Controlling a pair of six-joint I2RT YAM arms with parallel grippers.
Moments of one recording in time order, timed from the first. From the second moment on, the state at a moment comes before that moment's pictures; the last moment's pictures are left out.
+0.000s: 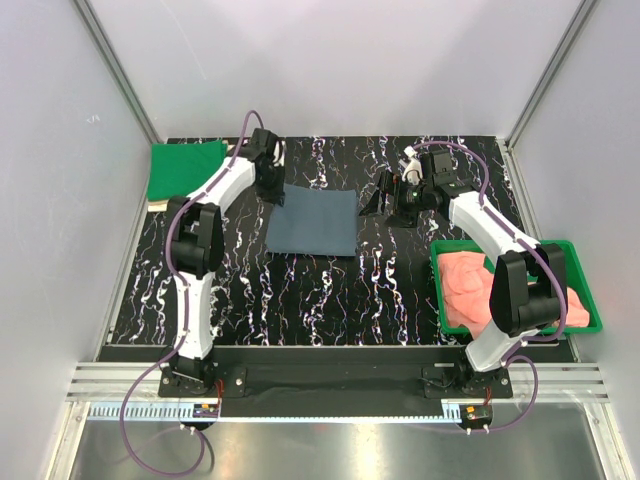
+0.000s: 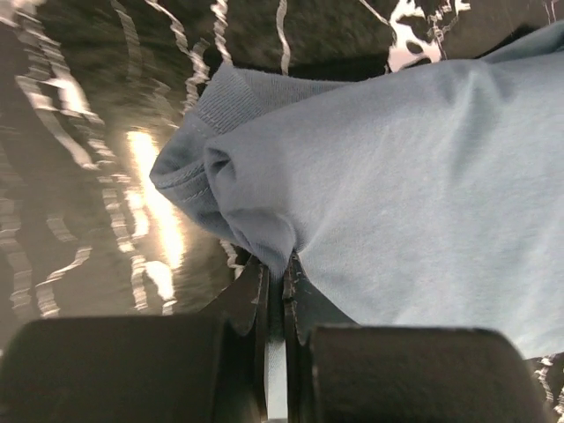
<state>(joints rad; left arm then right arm) -0.27 2.21 1.86 -0.76 0.13 -0.23 0.24 1.66 1.27 -0.47 -0.60 0.46</state>
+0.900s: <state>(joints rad) -0.08 2.12 2.32 -0.89 -0.27 0.18 0.24 1.66 1.26 -0.44 -0.61 0.48</state>
